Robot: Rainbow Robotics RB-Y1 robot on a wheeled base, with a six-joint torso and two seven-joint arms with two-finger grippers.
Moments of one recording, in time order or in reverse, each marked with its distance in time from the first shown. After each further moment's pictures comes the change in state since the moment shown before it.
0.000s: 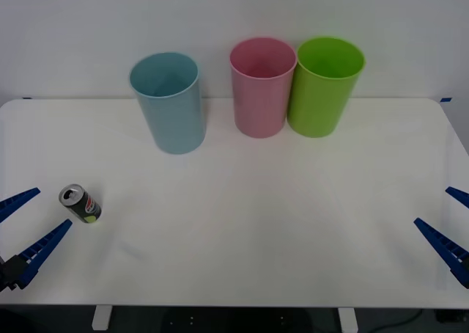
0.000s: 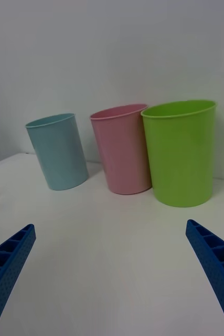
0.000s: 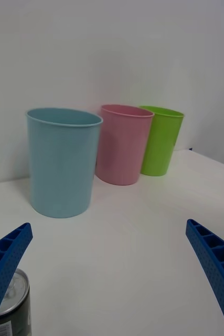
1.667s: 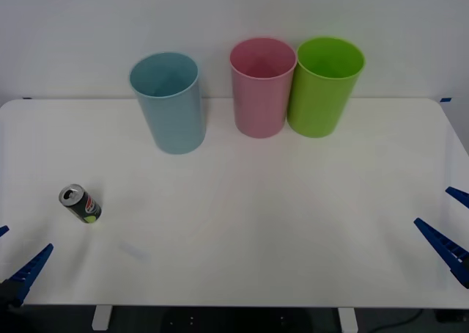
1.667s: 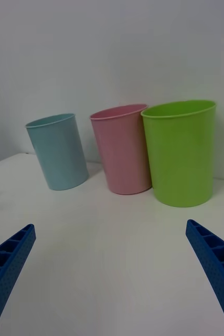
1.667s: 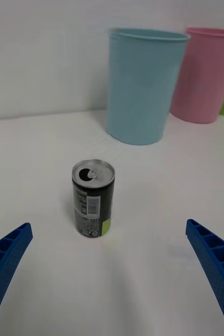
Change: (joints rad) right arm 0.000 0.000 0.000 0.000 0.000 0.000 0.000; left arm 0.135 -0.019 -0.004 0.012 -0.112 0.259 -0.064
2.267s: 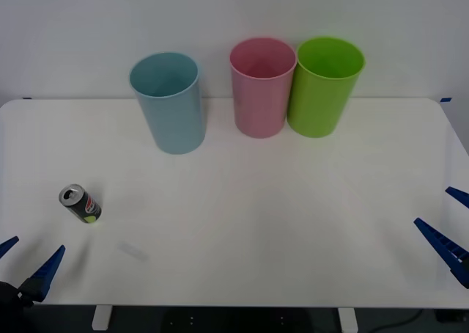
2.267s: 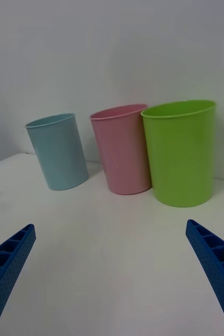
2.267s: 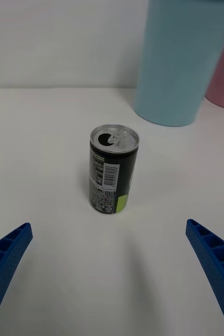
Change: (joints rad) right arm 0.000 0.000 0.000 0.000 0.000 0.000 0.000; left arm 0.031 -0.006 -0.155 0.010 0.066 0.256 -0.048
